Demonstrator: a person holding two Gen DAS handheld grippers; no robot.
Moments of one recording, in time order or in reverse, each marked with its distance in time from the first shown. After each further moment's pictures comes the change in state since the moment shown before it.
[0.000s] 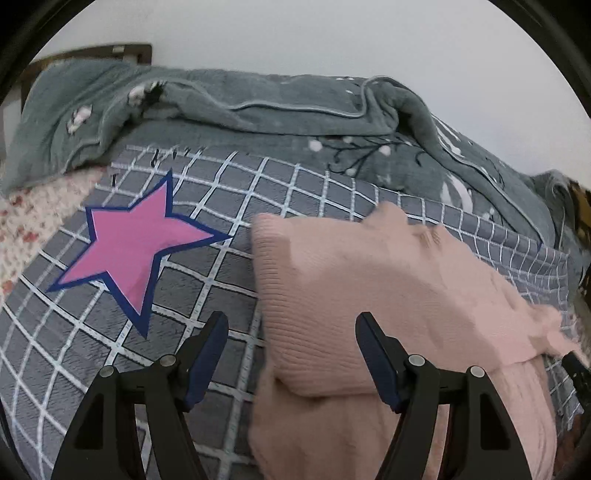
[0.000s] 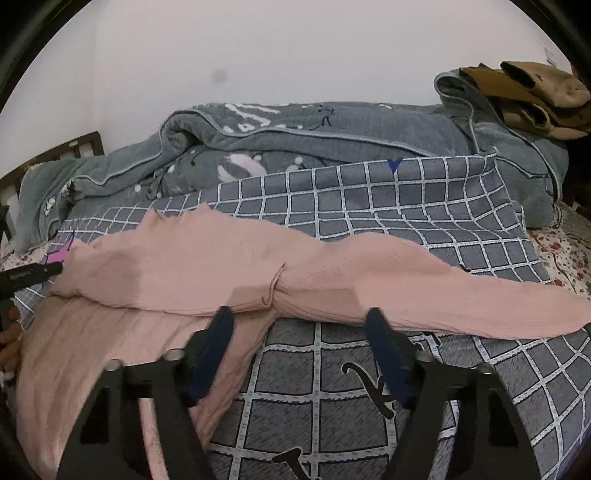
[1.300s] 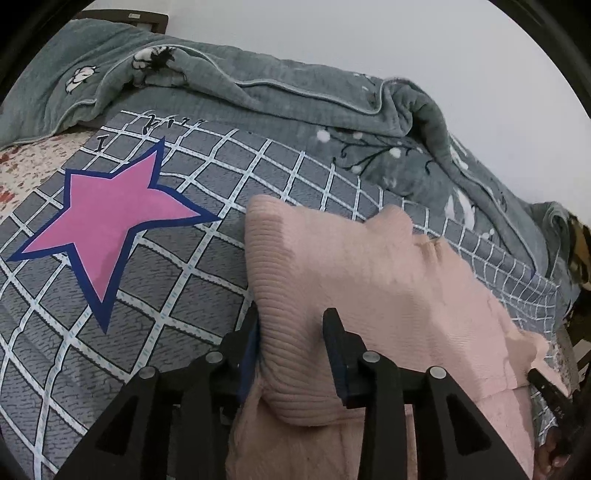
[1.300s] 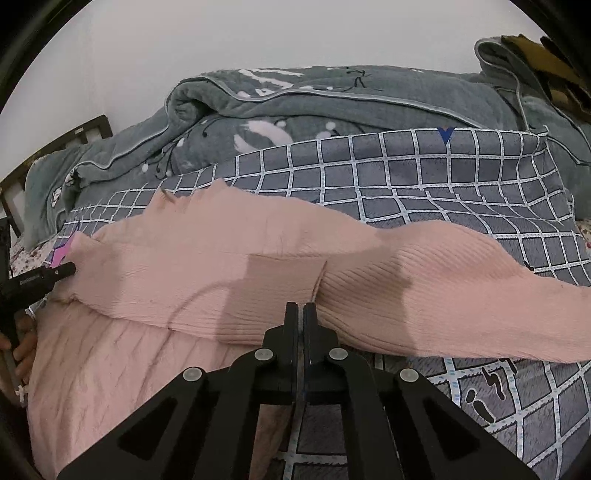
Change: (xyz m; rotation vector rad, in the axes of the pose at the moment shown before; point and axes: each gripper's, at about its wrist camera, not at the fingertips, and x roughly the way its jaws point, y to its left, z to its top) left arm 0.026 0.005 -0.004 -0.094 0.017 -0.064; right arm 0.053 0.020 0.018 0.005 0.120 0.112
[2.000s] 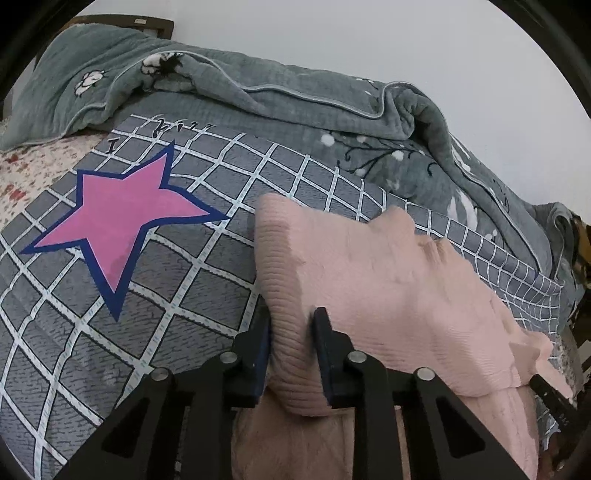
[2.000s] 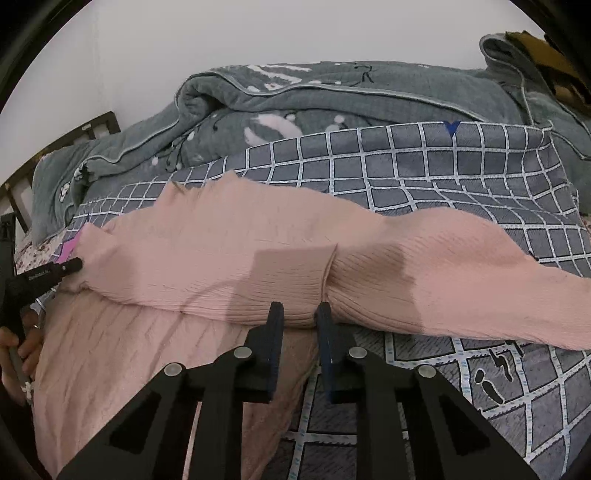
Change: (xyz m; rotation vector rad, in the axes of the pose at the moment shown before) left arm -0.010 0.002 -0.006 -0.012 -0.027 0.015; right arm -0.005 -0.001 -0.008 0.011 0.013 0.047
